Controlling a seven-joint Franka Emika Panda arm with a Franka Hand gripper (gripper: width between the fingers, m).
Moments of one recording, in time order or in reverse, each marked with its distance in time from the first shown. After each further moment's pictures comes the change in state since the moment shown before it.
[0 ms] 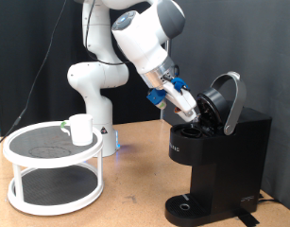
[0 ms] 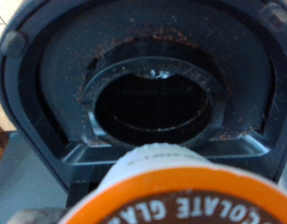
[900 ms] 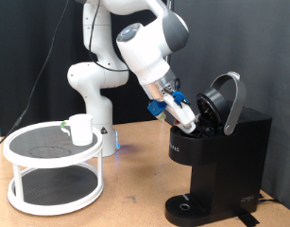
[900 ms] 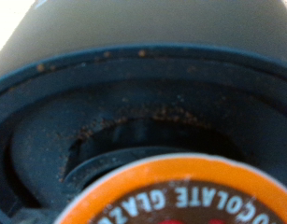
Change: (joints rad) arm 0.001 0.043 0.028 -0.035 -0.009 0.090 -0.001
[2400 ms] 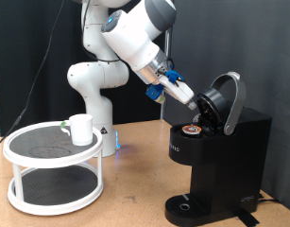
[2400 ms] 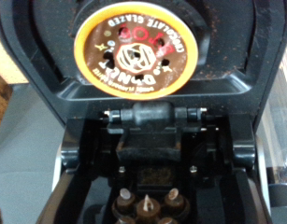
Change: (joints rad) arm -0.022 -0.088 -0.042 0.016 0.137 -0.155 -0.095
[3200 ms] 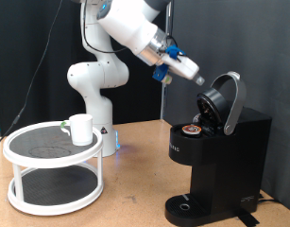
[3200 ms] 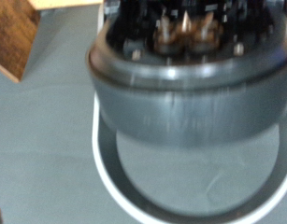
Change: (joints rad) arm 0.000 -0.069 -0.010 0.069 0.143 -0.070 0.042
